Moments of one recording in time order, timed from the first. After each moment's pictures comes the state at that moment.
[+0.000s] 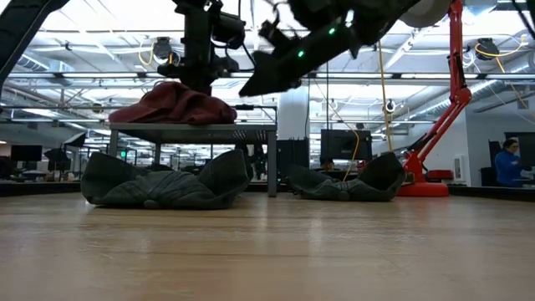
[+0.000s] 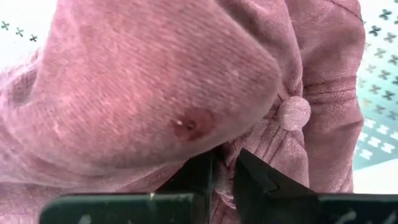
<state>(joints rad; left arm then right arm) 0.59 1.88 1.92 -1.49 -0.09 -0.61 -0.19 1.73 1.16 0.24 0.26 -0.16</state>
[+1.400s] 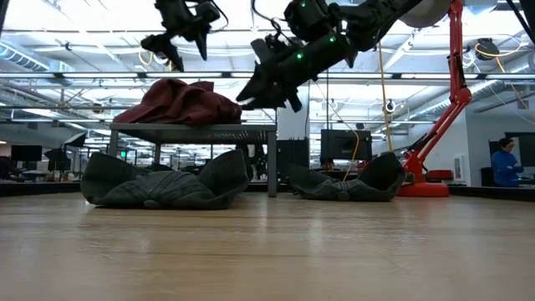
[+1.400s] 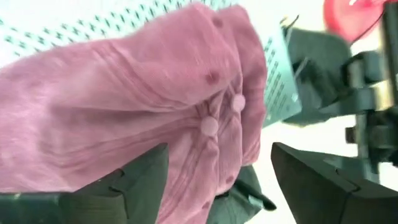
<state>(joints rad) 0.69 1.63 1.92 -1.43 0.15 -0.60 -0.26 1.77 1.20 0.16 0.02 0.25</state>
